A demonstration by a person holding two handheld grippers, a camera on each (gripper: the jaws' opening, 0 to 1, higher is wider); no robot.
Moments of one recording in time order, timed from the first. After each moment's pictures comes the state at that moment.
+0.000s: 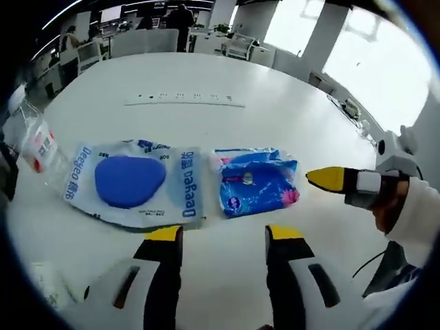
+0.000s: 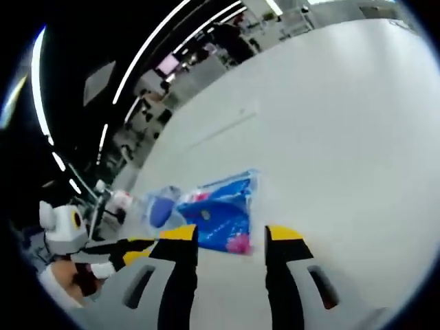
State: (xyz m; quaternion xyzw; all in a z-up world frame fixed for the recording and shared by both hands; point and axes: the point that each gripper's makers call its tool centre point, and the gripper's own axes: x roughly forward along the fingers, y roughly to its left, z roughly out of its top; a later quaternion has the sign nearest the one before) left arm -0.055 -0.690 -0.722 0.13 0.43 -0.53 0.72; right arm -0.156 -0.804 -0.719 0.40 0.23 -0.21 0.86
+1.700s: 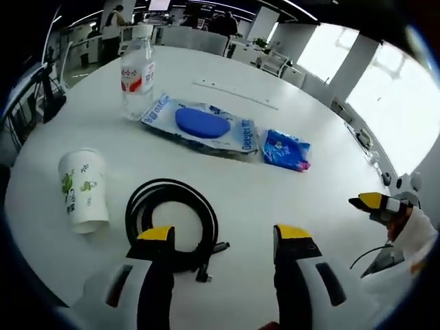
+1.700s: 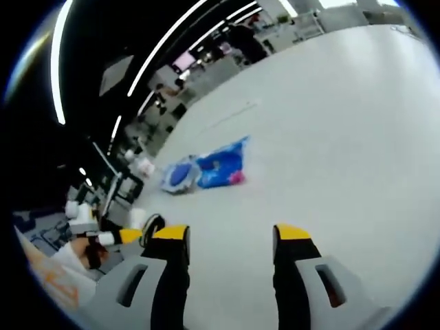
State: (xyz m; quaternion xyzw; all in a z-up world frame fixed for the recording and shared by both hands) left arm -0.055 -0.557 -0.724 0.08 0.45 -0.47 0.76; right arm -0.253 -0.739 -0.704 0.39 0.23 -0.17 0.87
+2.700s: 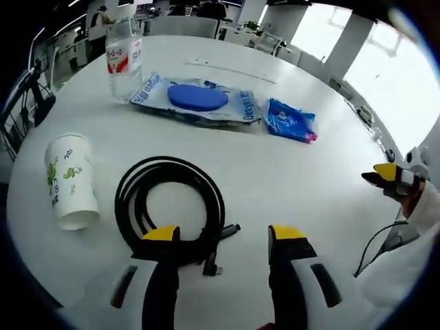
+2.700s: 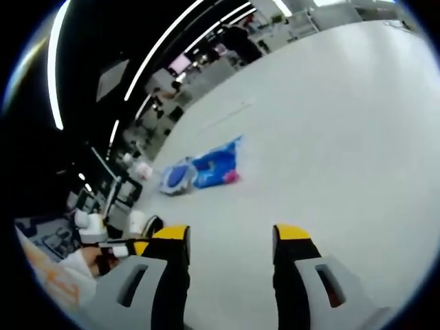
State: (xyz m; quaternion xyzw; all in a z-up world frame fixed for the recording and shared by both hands) left arm -0.064 -0.547 -0.760 0.14 0.46 -0.47 0.74; right arm -0.263 -0.740 -0.707 0.41 0.22 -0.18 0.87
